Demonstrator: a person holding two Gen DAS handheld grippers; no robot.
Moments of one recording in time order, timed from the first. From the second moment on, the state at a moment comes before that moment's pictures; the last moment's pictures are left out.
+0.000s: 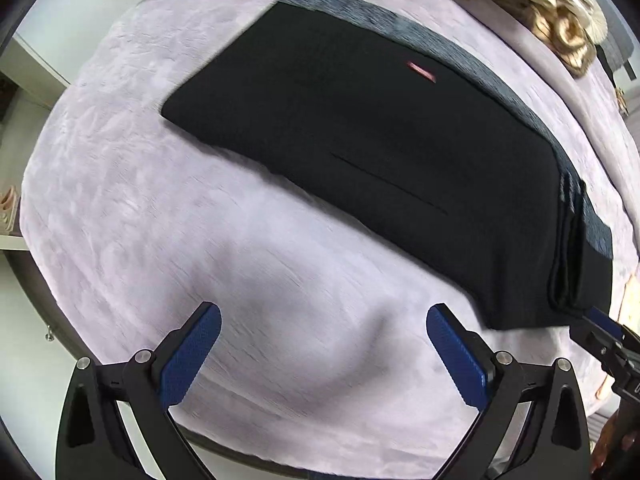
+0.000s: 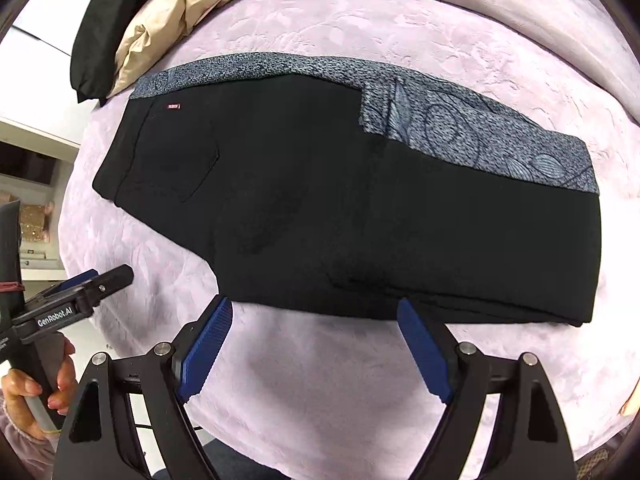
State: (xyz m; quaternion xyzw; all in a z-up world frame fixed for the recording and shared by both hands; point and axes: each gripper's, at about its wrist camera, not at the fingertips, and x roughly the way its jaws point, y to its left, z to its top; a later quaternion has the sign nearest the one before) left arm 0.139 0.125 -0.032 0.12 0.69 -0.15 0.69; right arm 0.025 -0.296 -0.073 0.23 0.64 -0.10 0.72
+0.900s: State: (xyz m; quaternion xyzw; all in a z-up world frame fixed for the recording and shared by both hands) left arm 0.240 0.163 -0.069 -0.13 0.66 -0.18 0.72; right arm 0.085 -0.263 -0.119 0.18 0.64 -0.04 0.75
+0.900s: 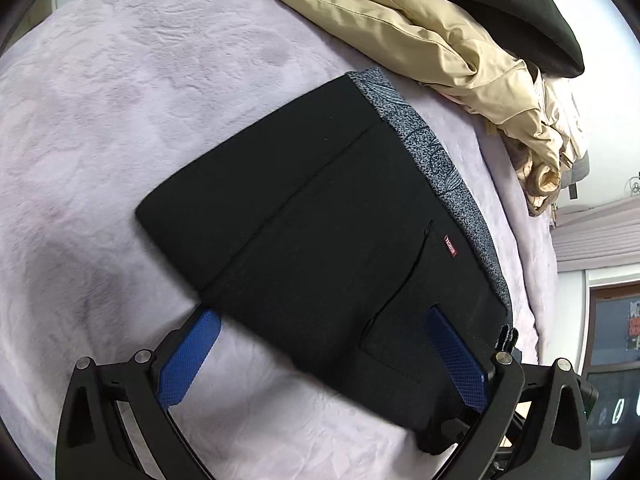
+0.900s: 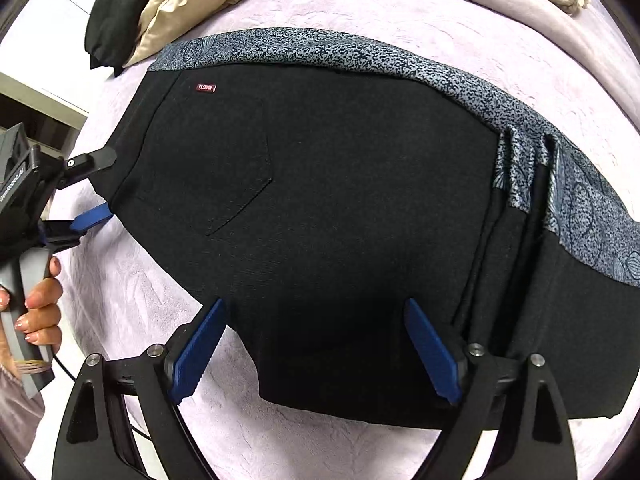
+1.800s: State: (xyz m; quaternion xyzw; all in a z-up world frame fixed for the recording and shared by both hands) left arm 0.192 0.059 -0.039 0.17 0.49 -0.12 0.85; right arm 0.147 -0.294 -0.050 0.25 0.60 0.00 0.76
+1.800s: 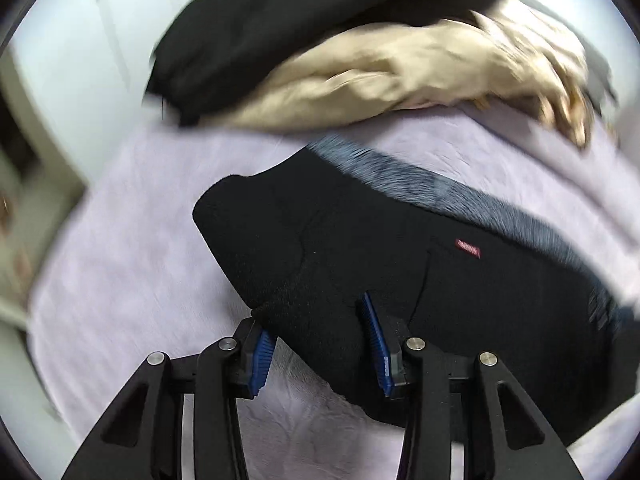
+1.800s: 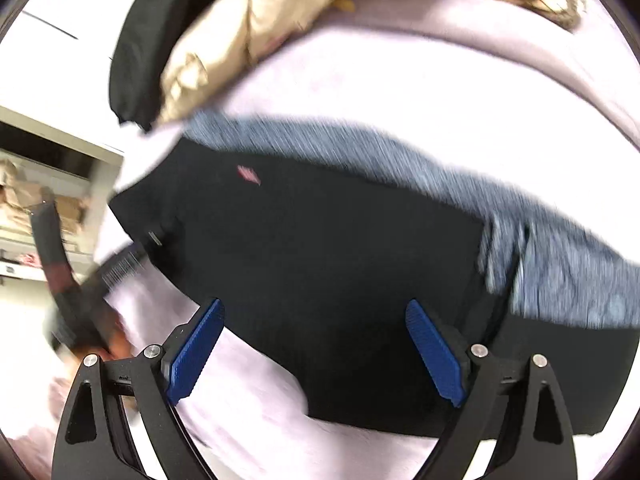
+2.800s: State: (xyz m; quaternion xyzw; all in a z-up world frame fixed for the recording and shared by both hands) left arm 0.130 -0.017 0.017 0.33 0.35 -0.19 0.86; right arm 0.286 -0.221 -0.045 0.26 0.68 0.21 0.66
